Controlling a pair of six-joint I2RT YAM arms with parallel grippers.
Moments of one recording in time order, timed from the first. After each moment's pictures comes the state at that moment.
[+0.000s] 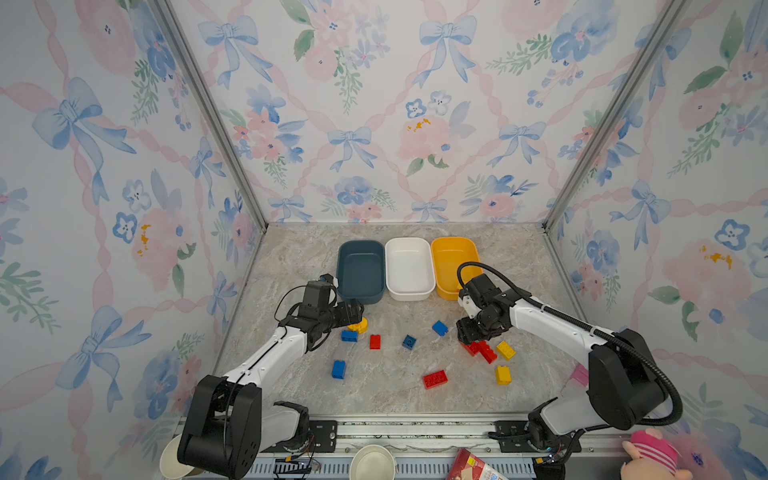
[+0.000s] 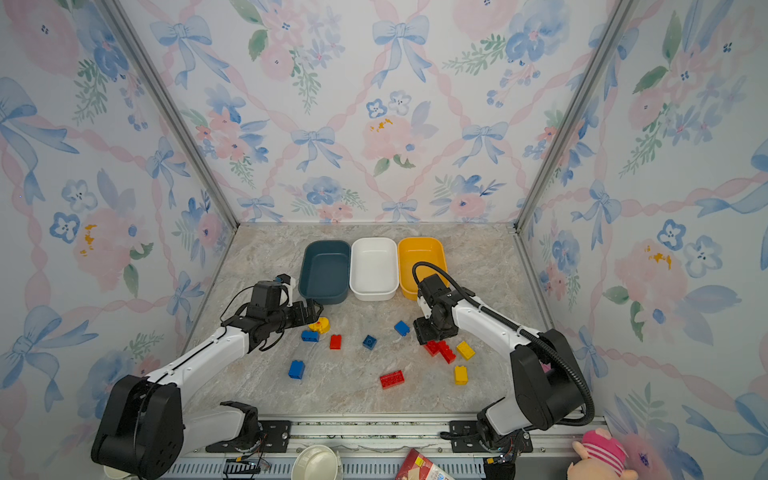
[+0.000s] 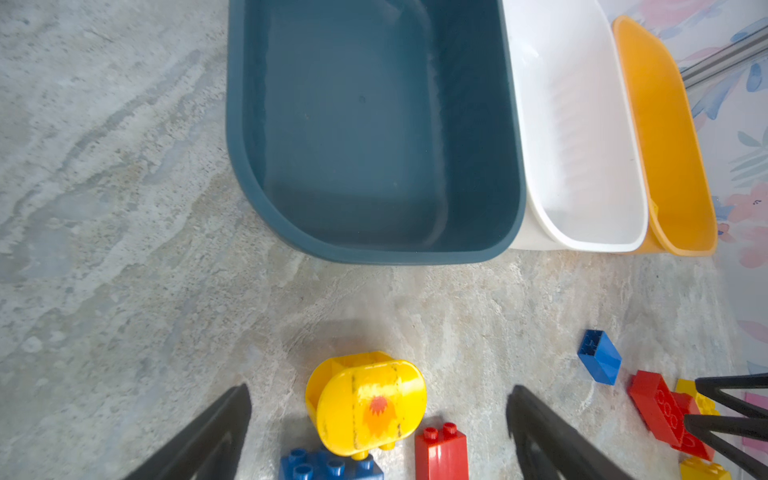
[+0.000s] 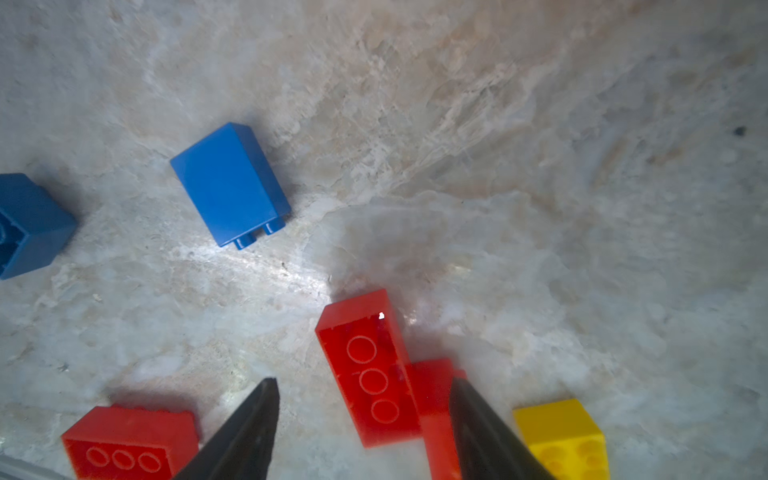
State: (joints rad) left arm -0.23 1.23 0.62 -0.20 0.20 -0.43; right arm 0.50 1.51 0.94 -0.81 -0.04 0.17
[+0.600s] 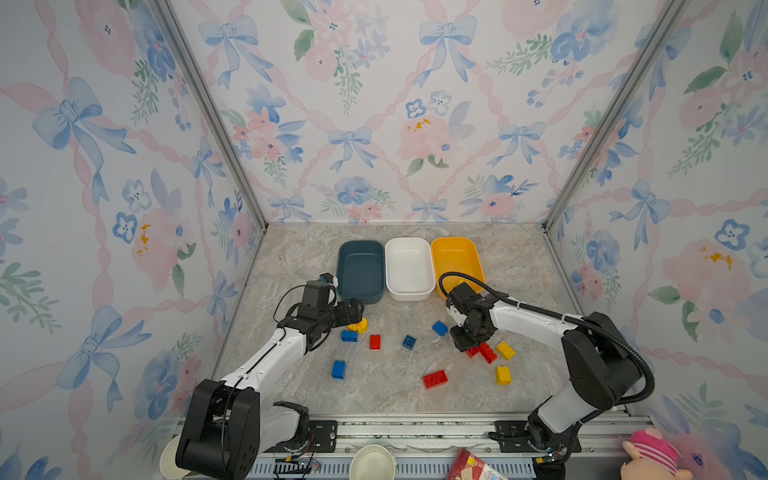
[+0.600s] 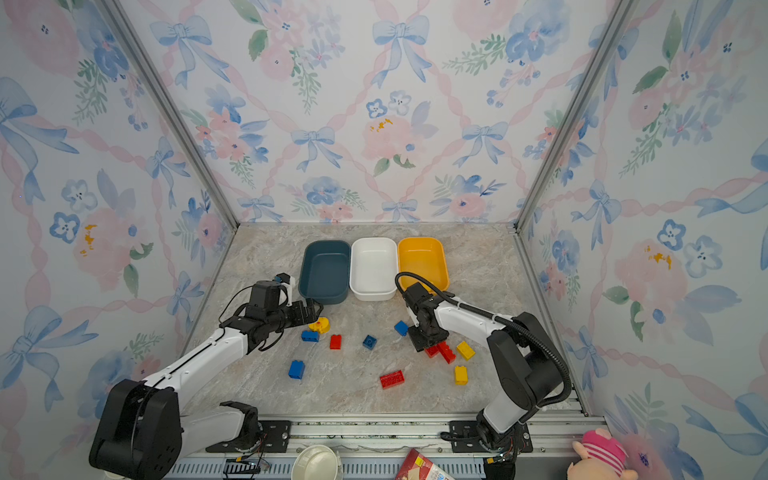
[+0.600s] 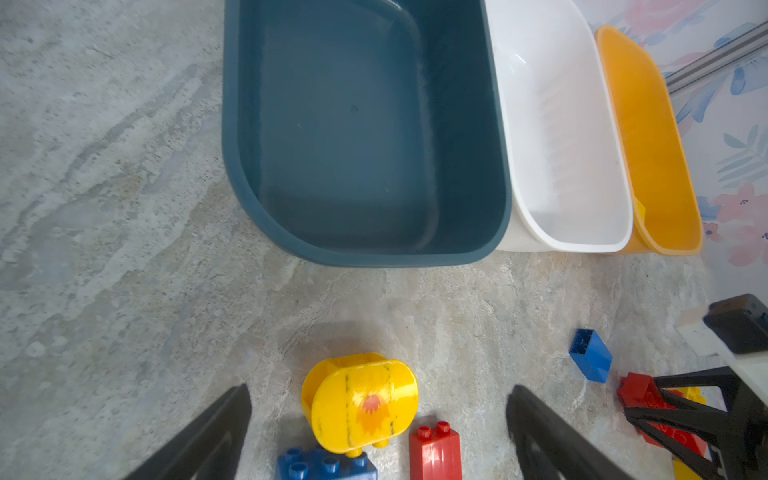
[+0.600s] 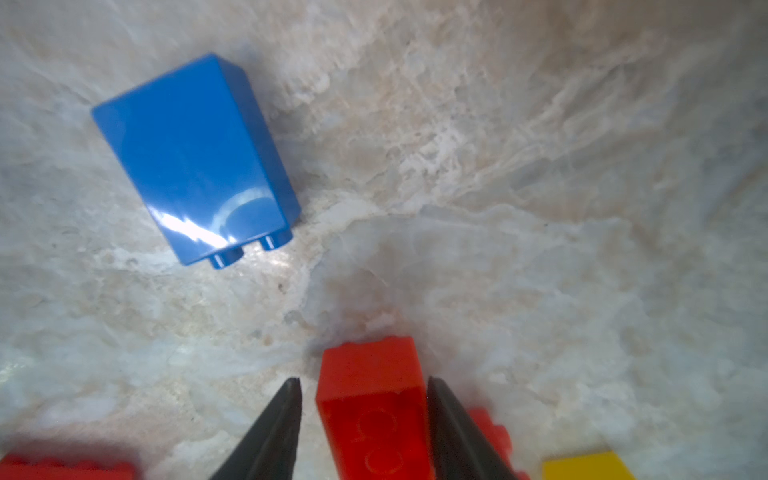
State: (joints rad) left arm -0.23 1.21 0.62 -0.20 0.20 -0.43; right arm 0.59 1.63 0.95 -0.78 0.05 0.14
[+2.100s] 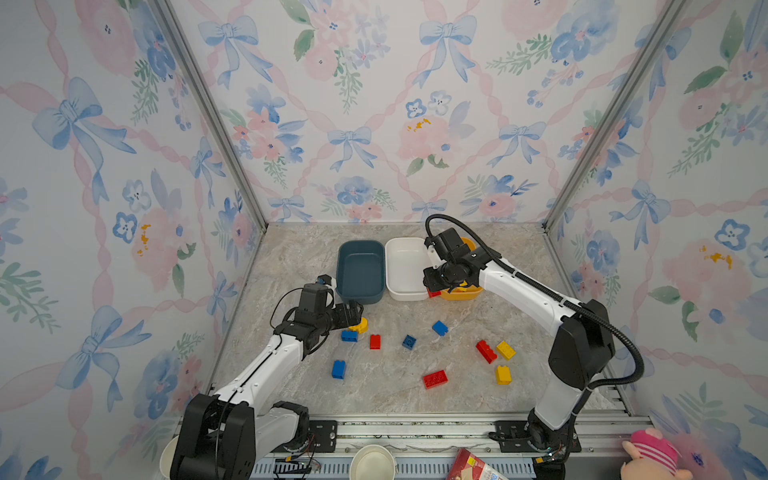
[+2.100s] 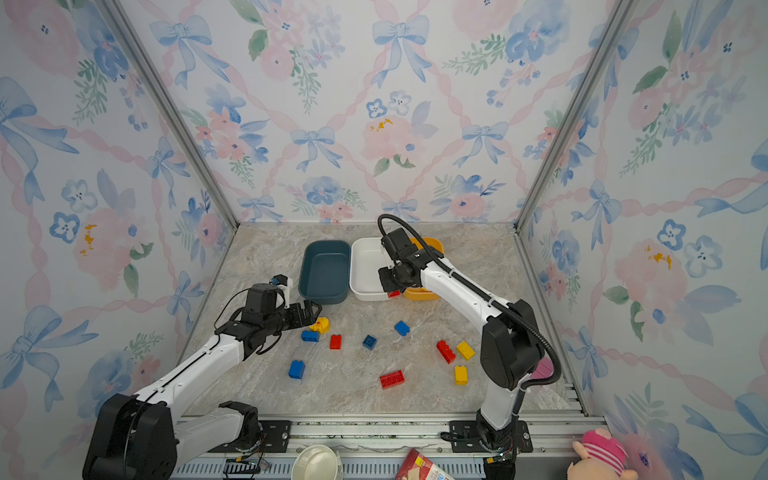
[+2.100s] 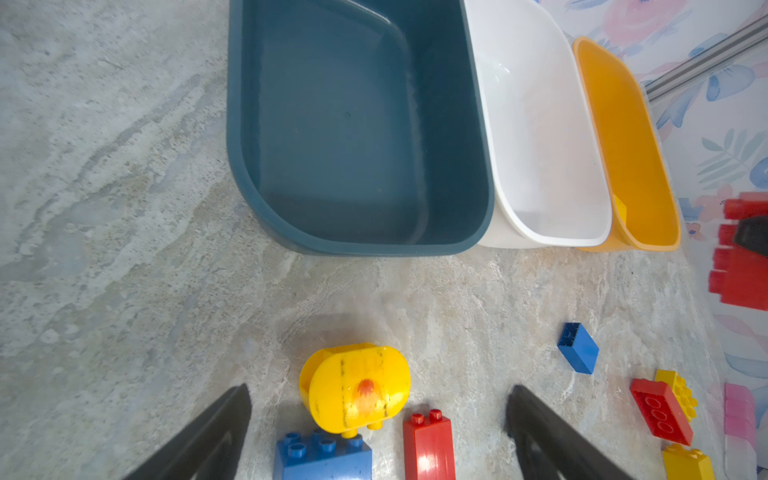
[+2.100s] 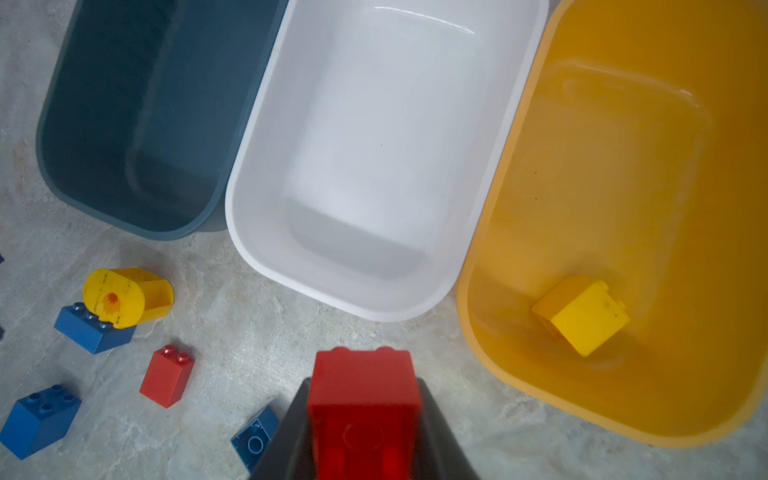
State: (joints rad) left arm -0.23 1.13 0.58 -0.21 0.21 -0.43; right arm 0.61 1.84 1.60 -0.79 0.01 0.24
